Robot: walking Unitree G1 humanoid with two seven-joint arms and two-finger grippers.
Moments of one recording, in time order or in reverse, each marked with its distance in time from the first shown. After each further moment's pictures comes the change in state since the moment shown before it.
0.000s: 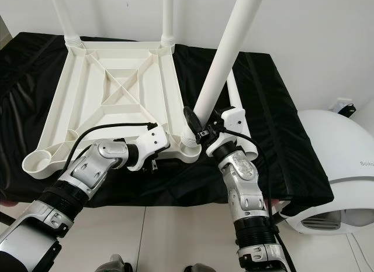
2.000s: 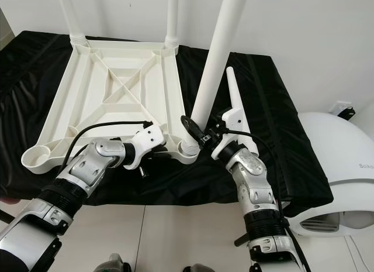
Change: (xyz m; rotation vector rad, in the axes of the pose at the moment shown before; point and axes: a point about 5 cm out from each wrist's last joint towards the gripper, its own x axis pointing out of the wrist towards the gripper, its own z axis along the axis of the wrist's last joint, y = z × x) left arm -0.003 0.008 -0.005 -0.028 0.021 0.034; right arm -0.002 -0.011 -0.007 0.025 0.096 0.204
